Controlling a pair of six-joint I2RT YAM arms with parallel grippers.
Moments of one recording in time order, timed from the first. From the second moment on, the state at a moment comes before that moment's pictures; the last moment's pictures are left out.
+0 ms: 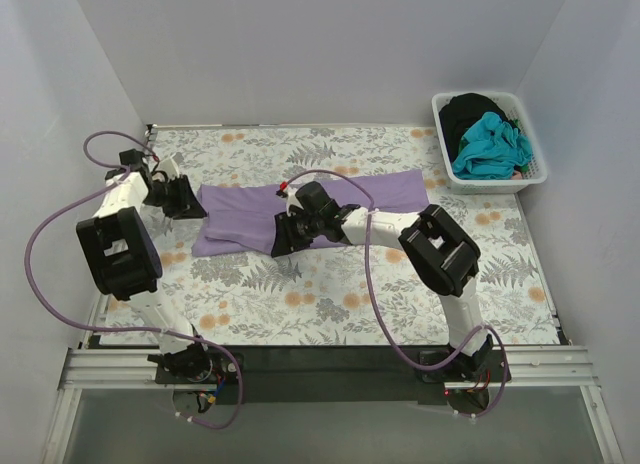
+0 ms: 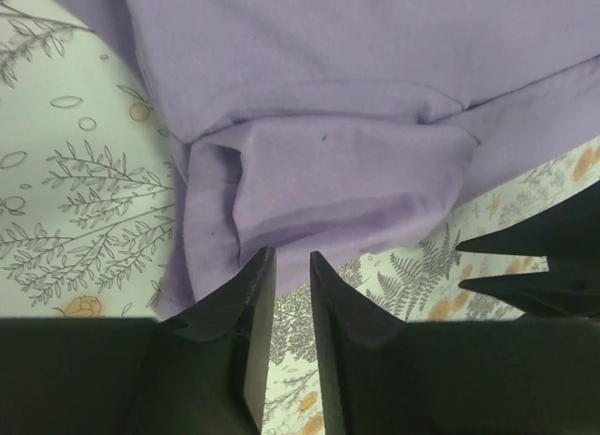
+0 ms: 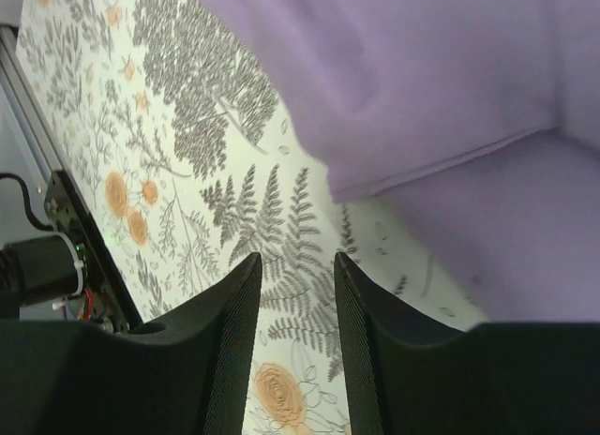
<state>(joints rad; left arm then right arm) 0.33 1.85 1.39 -0.80 0.65 0.15 0.84 2.05 1.37 0.00 -0.48 0.49</state>
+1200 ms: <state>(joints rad) 0.33 1.80 1.25 -0.82 0.60 0.16 0.89 2.19 1.40 0.10 -0.41 0.70</state>
